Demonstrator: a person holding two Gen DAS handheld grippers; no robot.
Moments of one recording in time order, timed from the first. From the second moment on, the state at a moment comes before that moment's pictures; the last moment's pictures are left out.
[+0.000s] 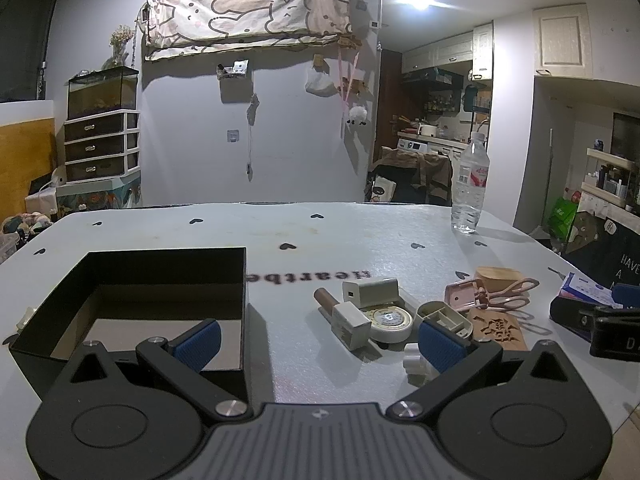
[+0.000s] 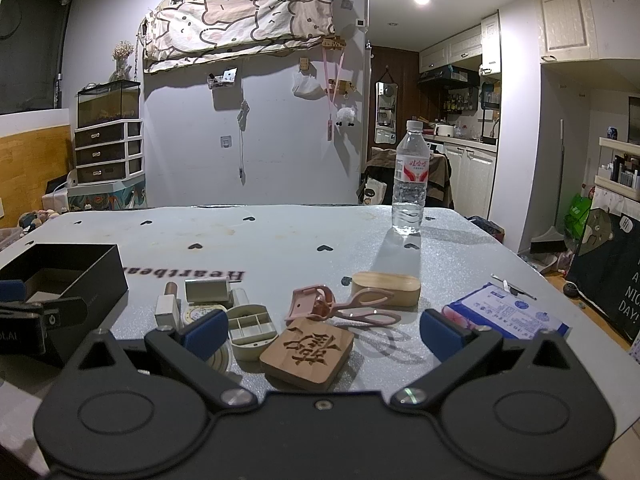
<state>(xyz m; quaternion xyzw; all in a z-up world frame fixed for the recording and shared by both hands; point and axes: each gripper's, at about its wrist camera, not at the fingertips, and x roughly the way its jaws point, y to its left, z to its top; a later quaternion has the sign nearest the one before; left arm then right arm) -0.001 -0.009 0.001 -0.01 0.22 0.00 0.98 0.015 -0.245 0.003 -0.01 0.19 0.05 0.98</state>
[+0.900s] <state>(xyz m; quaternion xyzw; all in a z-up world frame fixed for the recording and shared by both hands) 0.001 0.080 0.037 -0.04 0.15 0.11 0.98 0.029 -0.232 0.004 -0.02 0.18 0.09 0.98</state>
